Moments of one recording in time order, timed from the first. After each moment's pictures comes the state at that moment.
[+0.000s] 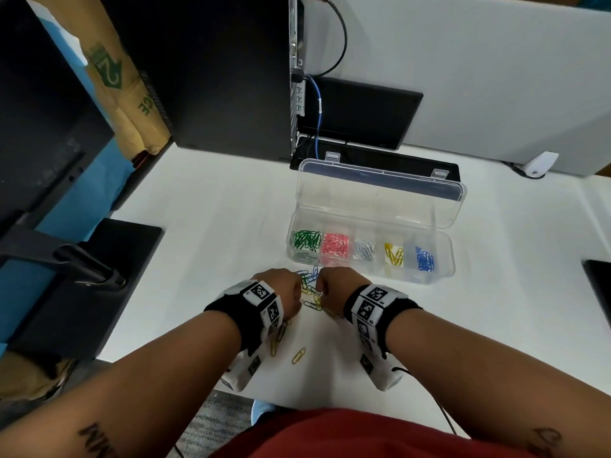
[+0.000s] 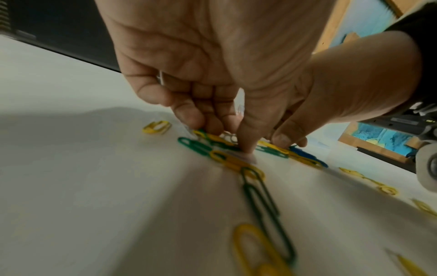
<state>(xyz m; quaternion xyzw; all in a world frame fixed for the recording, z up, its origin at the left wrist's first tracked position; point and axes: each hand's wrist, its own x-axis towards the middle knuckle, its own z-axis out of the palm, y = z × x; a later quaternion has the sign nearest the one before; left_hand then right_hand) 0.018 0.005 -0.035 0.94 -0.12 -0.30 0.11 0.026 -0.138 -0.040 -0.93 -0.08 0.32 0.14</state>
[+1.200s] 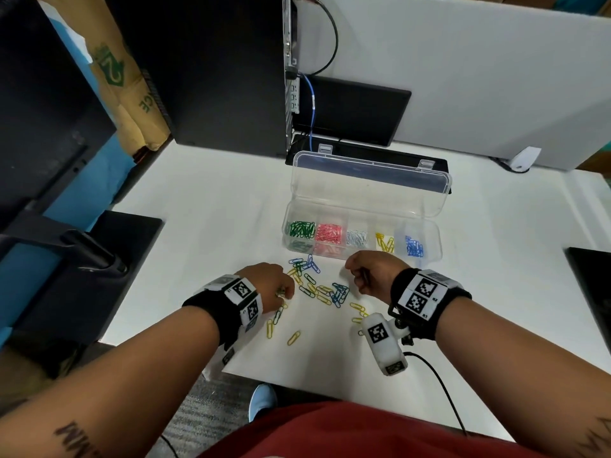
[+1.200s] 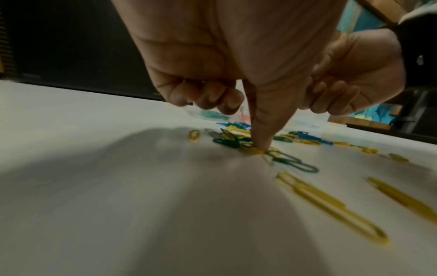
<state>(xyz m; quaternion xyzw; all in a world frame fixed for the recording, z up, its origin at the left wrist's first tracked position) -0.001 0.028 -0.036 0.93 -0.19 -0.29 0.08 0.006 -0.191 -0.010 -0.68 0.24 0.30 0.63</state>
